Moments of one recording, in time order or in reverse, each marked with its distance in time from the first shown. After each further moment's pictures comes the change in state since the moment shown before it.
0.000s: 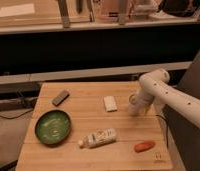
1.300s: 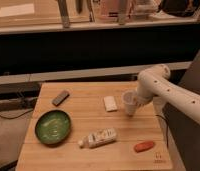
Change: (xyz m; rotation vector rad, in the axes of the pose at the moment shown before) arm -0.020 -0.010 -0.055 0.033 0.032 -0.099
